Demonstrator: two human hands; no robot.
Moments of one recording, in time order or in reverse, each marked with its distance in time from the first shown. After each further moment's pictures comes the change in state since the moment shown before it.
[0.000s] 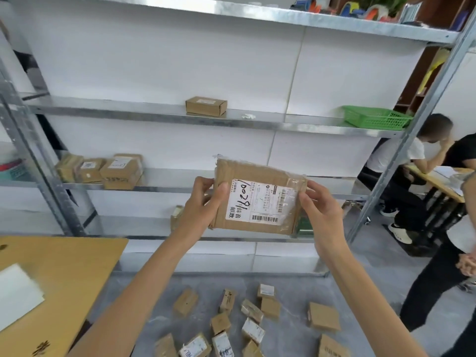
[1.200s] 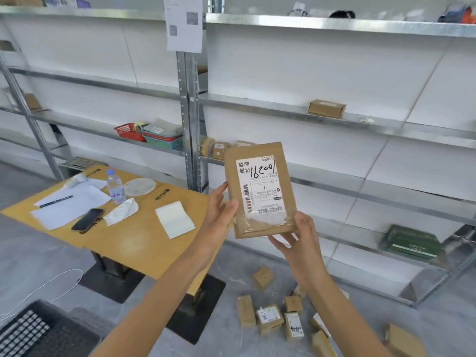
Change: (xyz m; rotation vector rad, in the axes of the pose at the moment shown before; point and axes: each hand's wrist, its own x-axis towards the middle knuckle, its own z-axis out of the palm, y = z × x) left_hand -0.277 0.005 -0.247 -0.218 0.212 -0.049; right_hand -0.293 -0.049 0.239 0.481 -0.419 0.461
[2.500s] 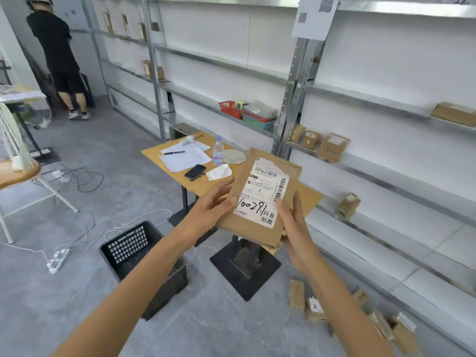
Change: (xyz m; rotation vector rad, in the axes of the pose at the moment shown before) left_hand -0.206 0.043 -0.204 0.182 0.239 -0.077; right_hand -0.132 0.088 0.195 -0.342 -0.443 0.151
